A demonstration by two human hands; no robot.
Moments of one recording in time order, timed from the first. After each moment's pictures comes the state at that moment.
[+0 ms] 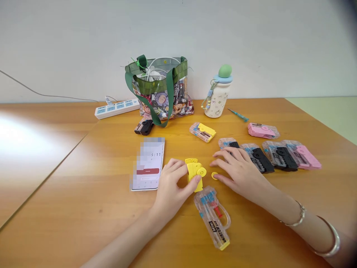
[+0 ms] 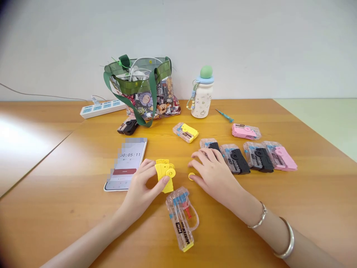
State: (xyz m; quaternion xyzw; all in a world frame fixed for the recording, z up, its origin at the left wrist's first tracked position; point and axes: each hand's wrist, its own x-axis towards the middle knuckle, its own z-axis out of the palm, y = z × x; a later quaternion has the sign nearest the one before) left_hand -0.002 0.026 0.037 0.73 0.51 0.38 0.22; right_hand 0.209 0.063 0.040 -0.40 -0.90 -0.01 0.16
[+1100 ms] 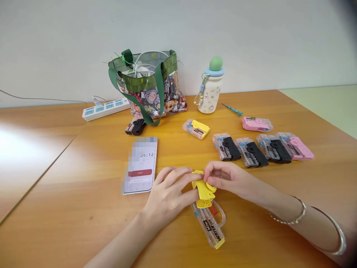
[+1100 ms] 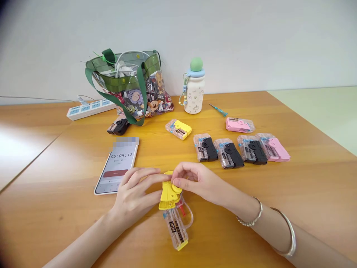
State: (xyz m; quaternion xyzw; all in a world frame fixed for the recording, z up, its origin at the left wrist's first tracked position) left_hand -0.006 0.024 0.025 0.87 0.31 0.37 -0.10; right_hand 0.198 0.052 0.053 -0.34 -0.60 0.68 0.23
